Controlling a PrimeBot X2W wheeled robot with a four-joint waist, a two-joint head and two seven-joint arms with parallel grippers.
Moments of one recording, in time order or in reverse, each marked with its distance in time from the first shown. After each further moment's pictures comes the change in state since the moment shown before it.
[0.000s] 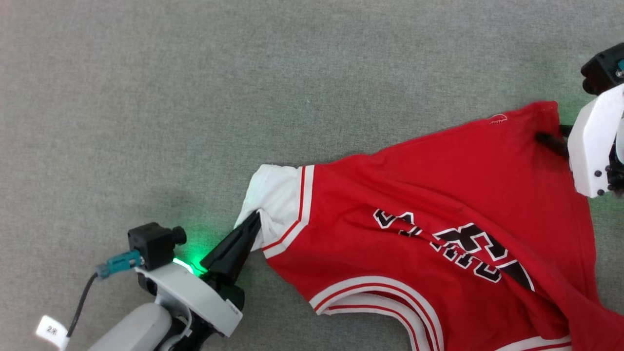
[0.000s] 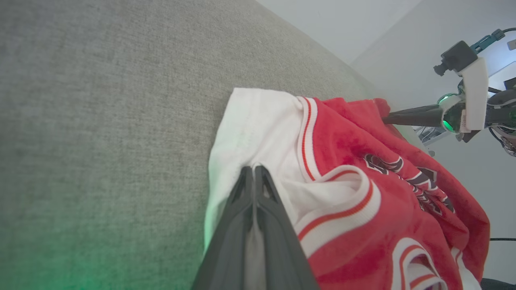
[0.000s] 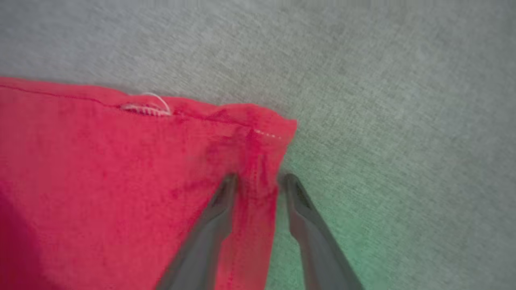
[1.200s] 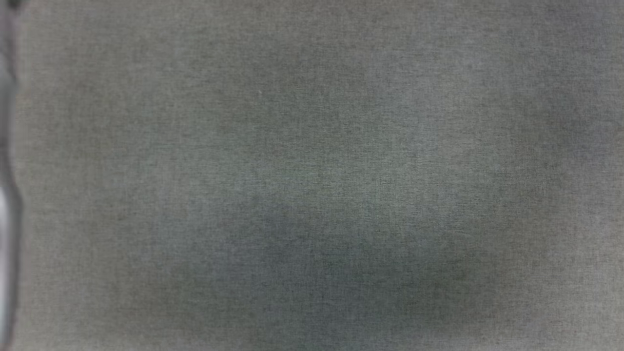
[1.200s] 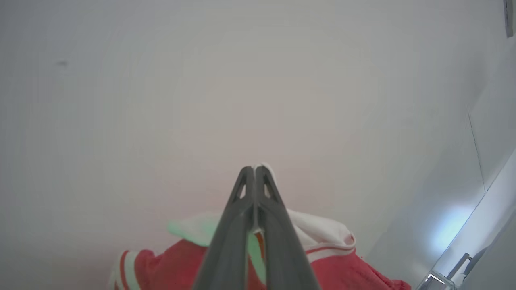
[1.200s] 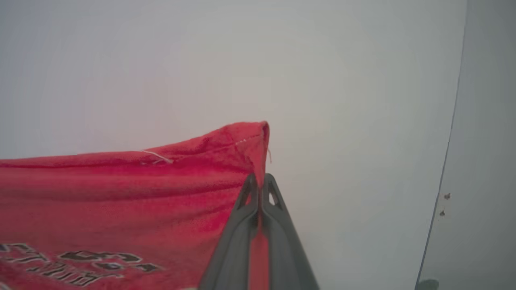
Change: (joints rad) left arm -1.303 -0.213 0.295 0.627 -0.199 -0.003 0.081; right arm -0.737 0.276 -0.424 0.554 -0.158 0.001 -0.864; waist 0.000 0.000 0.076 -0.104
